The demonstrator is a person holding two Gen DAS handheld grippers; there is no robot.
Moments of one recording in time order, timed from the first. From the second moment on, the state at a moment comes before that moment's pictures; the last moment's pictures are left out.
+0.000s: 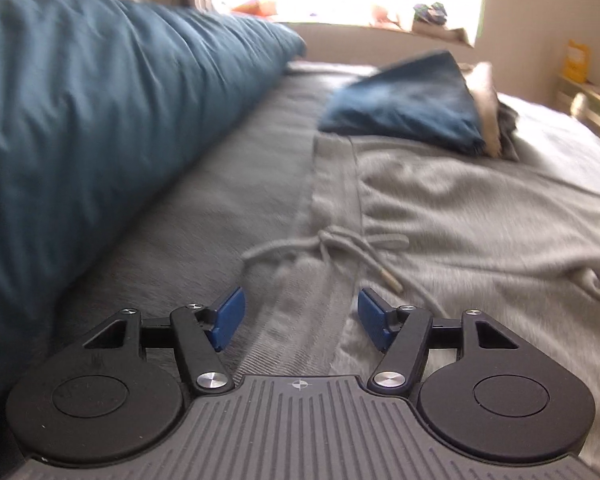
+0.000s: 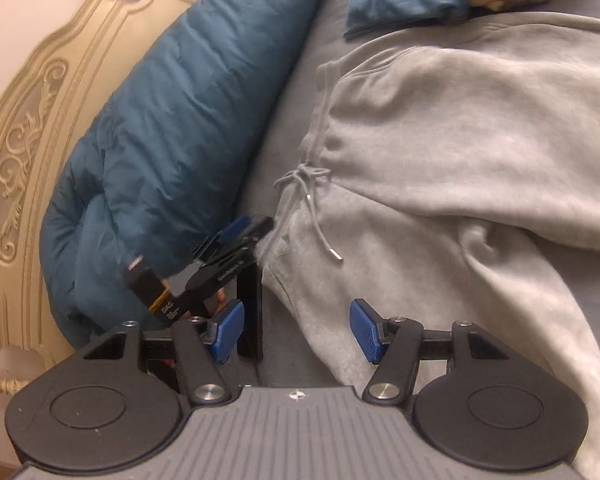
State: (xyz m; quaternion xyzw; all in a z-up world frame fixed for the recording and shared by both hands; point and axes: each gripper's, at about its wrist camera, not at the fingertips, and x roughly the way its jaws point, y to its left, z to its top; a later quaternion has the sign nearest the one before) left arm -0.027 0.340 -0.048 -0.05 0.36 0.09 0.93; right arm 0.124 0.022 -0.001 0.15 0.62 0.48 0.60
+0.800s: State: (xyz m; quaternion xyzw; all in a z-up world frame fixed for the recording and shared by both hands) left arm 0.004 0.401 -0.079 -0.24 0.38 -0.02 0.89; right arm 0.139 0.086 -0.091 0.13 0.66 0.48 0.56
